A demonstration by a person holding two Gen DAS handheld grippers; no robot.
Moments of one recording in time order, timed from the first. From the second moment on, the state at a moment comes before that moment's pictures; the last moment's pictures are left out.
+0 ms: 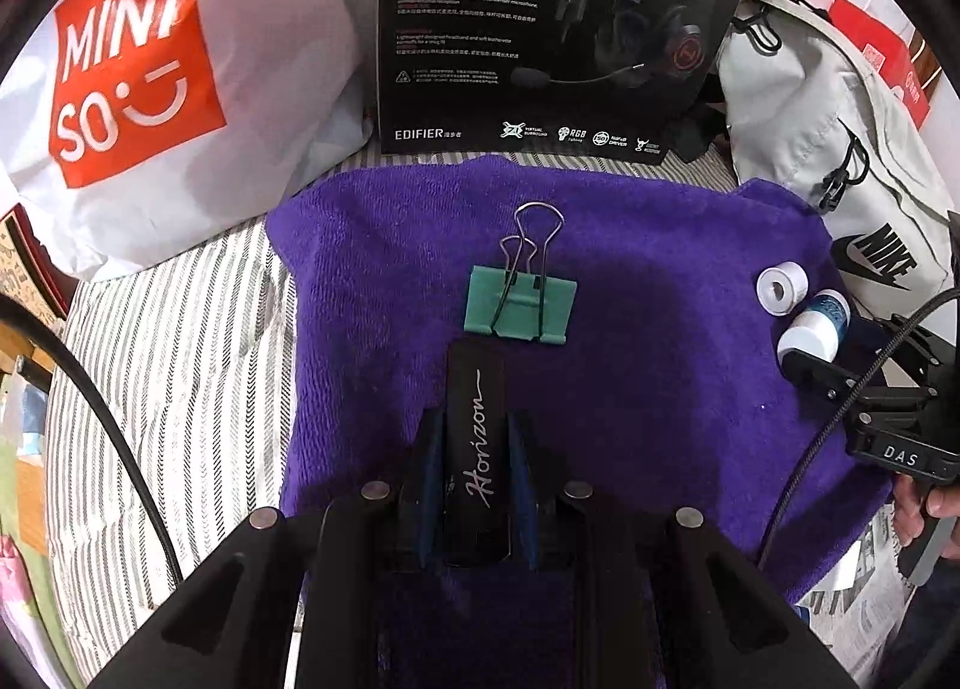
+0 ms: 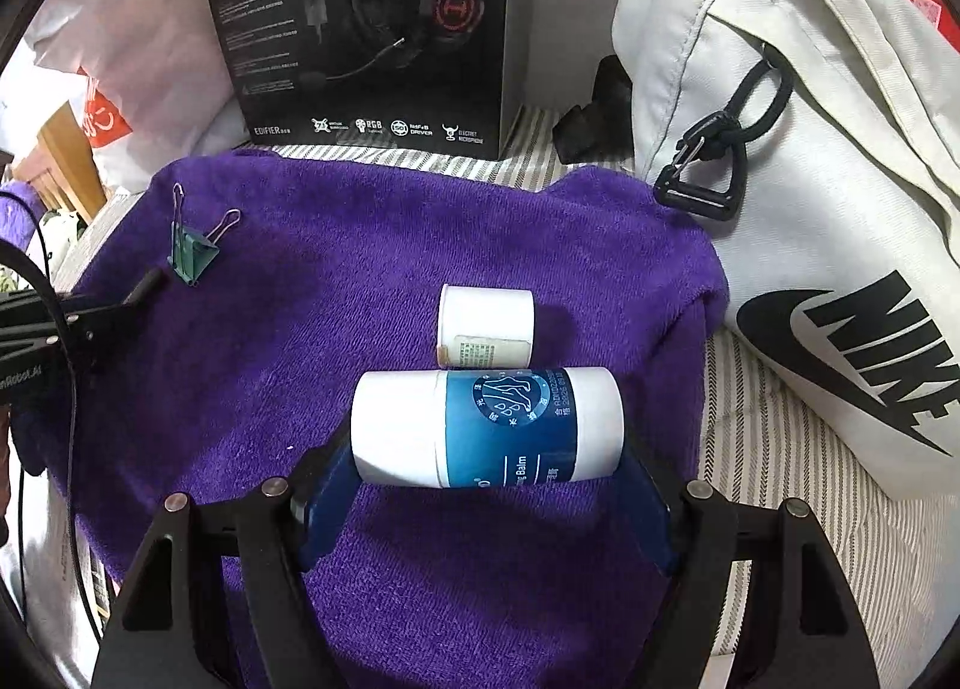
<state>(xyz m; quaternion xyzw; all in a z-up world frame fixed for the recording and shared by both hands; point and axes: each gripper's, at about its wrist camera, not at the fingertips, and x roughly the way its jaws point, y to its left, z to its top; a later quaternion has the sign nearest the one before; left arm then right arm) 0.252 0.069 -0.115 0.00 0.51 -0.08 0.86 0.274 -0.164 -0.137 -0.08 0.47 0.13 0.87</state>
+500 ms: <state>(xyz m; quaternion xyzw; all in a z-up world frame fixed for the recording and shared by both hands) 0.246 0.049 -0.119 0.02 0.51 -0.09 0.86 0.258 -0.165 -0.124 -0.08 0.48 0.14 0.86</state>
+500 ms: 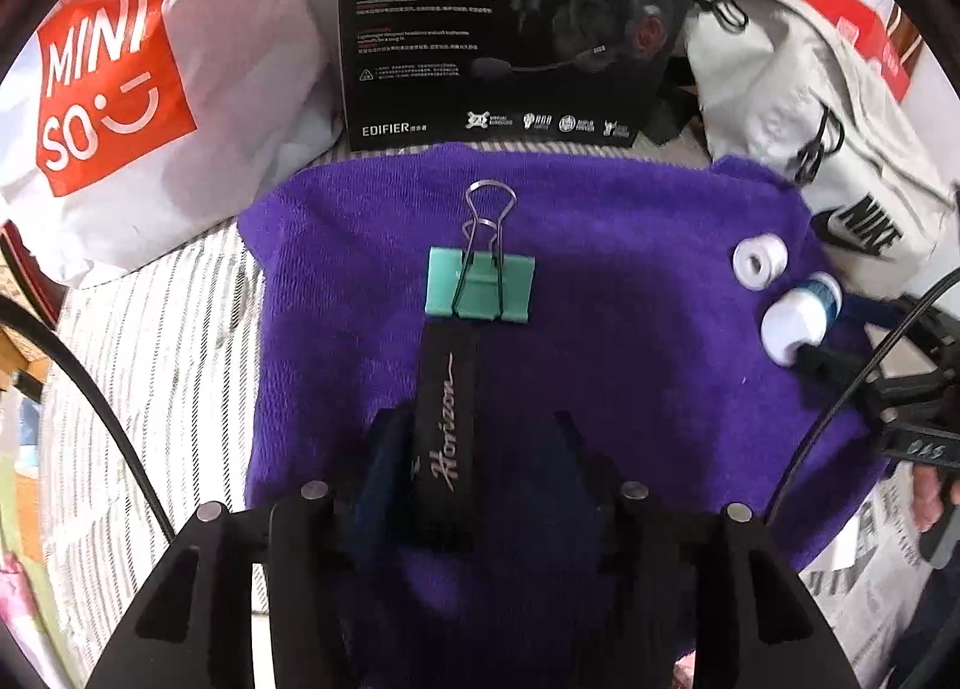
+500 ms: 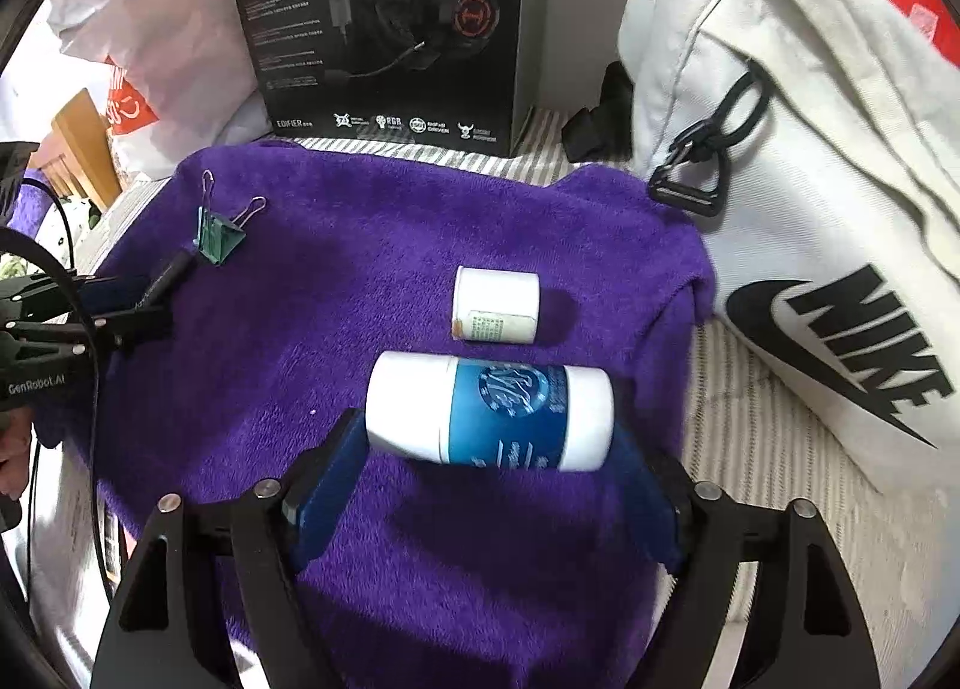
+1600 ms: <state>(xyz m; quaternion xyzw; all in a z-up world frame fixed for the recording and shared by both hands) 0.110 0.002 -0.127 0.03 0.51 -0.09 0.86 0.077 -0.231 -0.075 0.00 0.43 0.10 0.90</state>
